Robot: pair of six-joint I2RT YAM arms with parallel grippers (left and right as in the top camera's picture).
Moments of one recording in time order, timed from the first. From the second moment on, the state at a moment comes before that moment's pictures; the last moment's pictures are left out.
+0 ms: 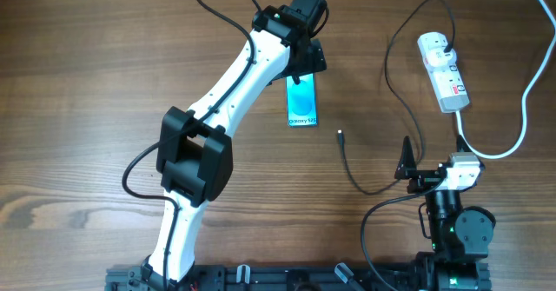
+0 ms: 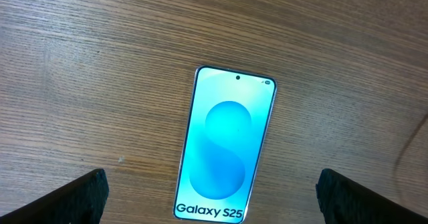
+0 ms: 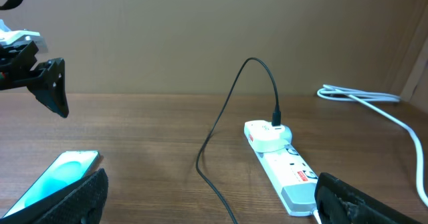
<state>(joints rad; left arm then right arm) -0.55 2.26 2.09 -1.12 -0.08 -0.76 -0.05 0.02 0.01 0.00 -0.06 -0.01</state>
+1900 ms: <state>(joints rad) -0.61 2.43 2.03 -1.09 -0.04 -0.60 -0.05 0.02 0.01 0.00 -0.06 -0.01</state>
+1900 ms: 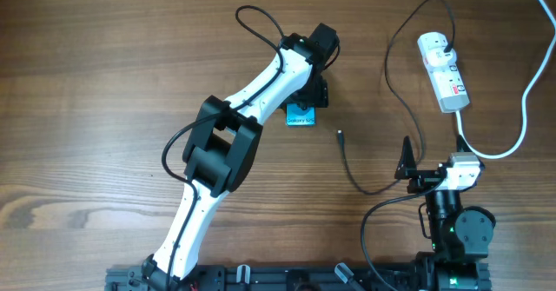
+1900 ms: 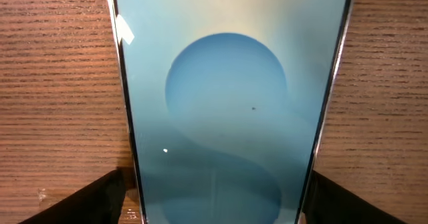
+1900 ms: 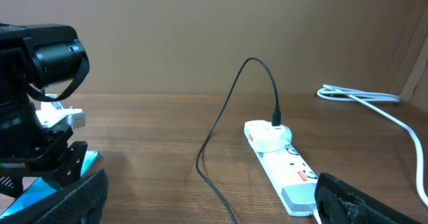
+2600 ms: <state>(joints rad) -0.61 2.43 2.03 -1.08 -0.04 -0.60 -0.05 0.02 0.01 0.00 -0.06 -0.01</state>
